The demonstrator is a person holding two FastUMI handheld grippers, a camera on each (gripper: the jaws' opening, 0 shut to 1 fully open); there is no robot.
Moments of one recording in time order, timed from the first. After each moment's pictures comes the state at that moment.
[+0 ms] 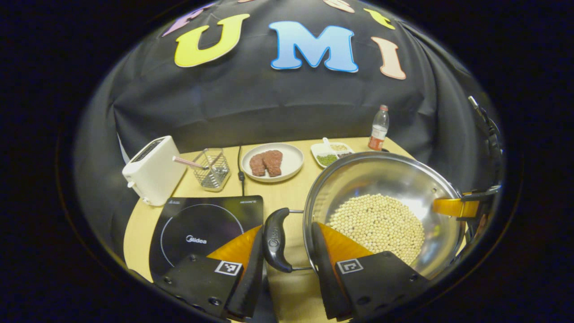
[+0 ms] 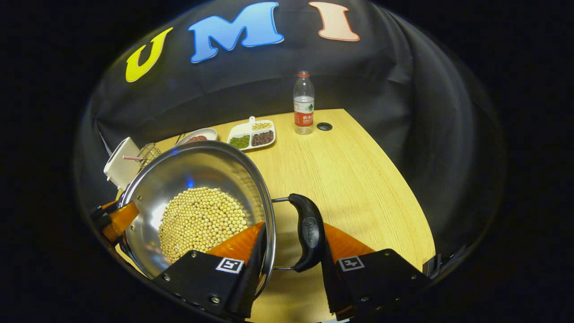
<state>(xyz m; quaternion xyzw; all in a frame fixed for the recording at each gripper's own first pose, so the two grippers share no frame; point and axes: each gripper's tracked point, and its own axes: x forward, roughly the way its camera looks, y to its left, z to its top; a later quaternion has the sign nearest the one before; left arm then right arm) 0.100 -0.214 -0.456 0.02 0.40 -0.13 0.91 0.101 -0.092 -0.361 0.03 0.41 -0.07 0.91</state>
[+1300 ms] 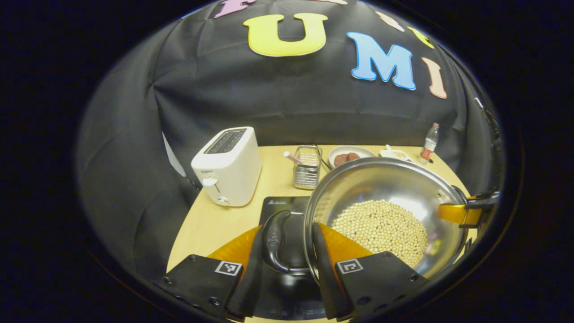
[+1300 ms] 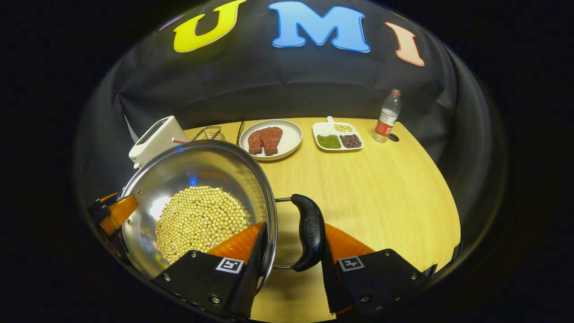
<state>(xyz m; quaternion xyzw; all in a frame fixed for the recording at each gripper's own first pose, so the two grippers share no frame) 0.135 0.052 -0.459 0.02 0.41 -0.05 0.91 0.133 0.157 -0.362 0.00 0.43 -0.02 0.90</state>
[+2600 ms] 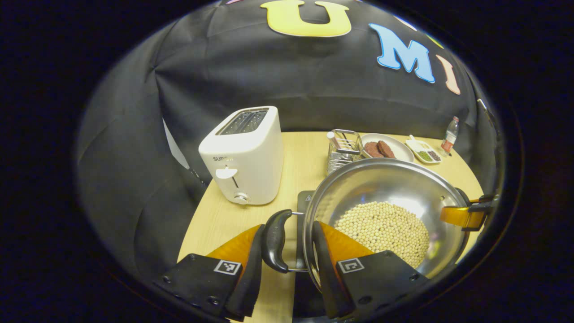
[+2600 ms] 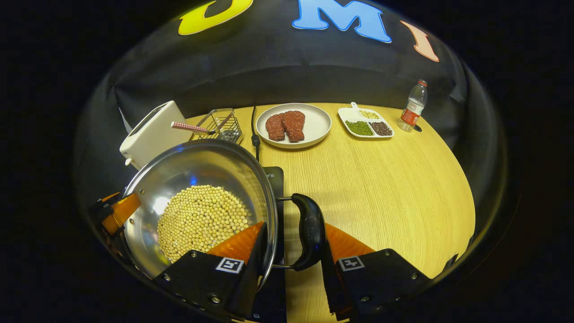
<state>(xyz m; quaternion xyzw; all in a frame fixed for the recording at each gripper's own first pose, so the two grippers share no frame) 0.171 0.120 -0.543 0.02 0.43 -0.04 0.90 0.171 0.218 -0.430 -0.01 0.45 -0.03 0.89</state>
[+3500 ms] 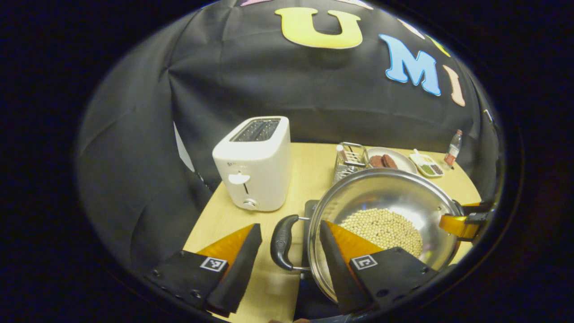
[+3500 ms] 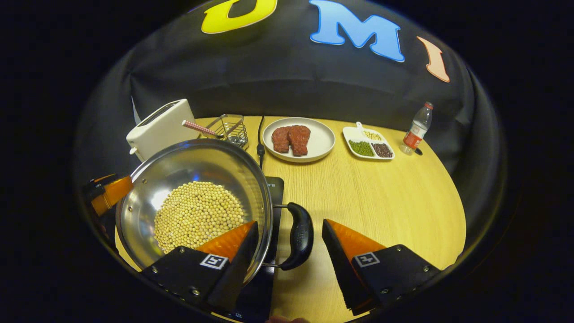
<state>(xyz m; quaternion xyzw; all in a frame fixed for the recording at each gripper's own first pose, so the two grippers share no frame) 0.170 0.133 -0.507 0.00 0.38 -0.01 0.92 0.178 0.210 -0.404 -0.06 0.40 0.00 0.91</state>
